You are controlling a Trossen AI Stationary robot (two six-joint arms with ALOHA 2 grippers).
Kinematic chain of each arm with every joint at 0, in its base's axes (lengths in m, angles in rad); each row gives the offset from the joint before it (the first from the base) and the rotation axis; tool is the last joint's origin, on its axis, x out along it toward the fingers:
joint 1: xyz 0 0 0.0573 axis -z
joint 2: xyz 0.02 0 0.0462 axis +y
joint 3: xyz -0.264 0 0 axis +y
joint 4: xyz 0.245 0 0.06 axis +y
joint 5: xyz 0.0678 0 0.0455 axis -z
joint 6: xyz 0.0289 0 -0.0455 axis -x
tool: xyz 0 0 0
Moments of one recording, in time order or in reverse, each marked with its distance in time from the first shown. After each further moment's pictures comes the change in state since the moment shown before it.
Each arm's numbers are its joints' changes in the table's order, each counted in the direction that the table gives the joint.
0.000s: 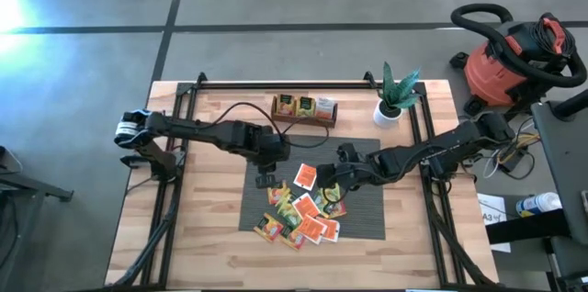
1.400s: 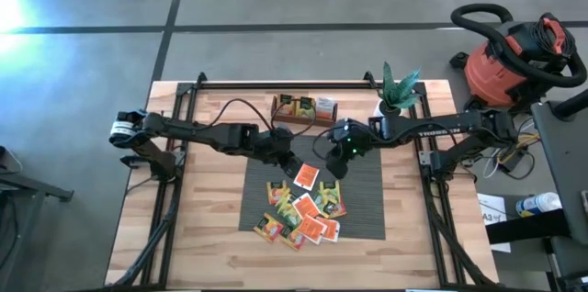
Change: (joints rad) left arm -0.011 -0.041 0.118 -0.471 0.016 0.742; right arm 0.331 -0.058 0.002 0.131 -0.414 1.016
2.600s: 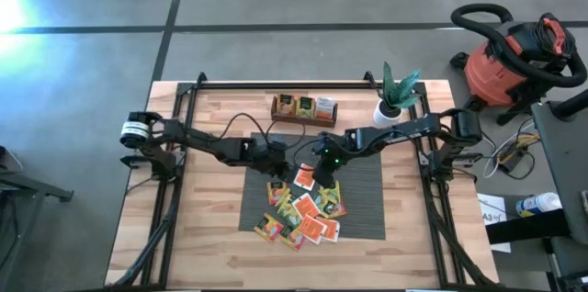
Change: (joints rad) left arm -0.015 0.101 0.334 -0.418 0.071 0.204; right arm 0.003 0.301 0.012 -0.199 -0.093 -0.017
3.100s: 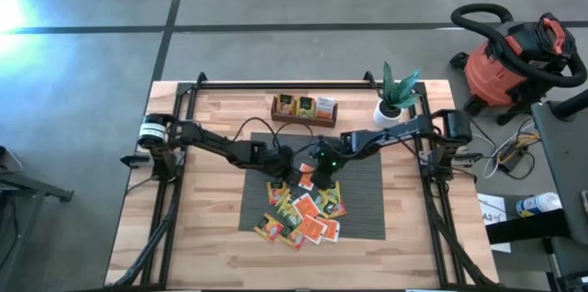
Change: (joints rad) left arm 0.000 0.134 -0.058 -0.009 0.023 -0.025; right arm -0.003 0.082 0.000 -0.039 -0.027 0.000
